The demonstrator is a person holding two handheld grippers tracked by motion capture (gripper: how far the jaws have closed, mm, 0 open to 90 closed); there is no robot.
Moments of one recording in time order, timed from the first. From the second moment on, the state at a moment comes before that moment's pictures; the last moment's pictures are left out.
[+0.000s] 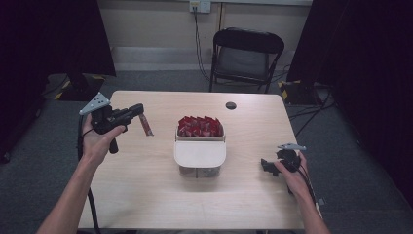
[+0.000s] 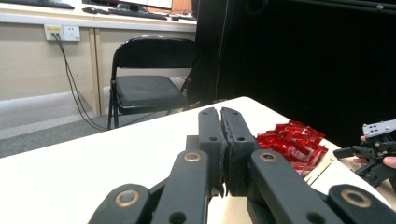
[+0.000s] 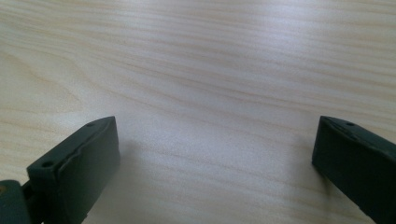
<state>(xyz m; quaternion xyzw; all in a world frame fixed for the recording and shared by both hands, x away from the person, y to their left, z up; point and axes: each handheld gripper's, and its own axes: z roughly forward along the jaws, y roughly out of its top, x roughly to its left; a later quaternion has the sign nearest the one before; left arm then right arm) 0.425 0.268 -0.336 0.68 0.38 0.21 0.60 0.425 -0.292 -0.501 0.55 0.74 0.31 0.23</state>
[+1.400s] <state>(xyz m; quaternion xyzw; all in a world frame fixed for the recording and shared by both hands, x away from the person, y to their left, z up) 0.459 0.245 -0.406 0.72 0.39 0.18 0.54 0.425 -0.292 -0.501 0.55 0.74 0.31 0.23</state>
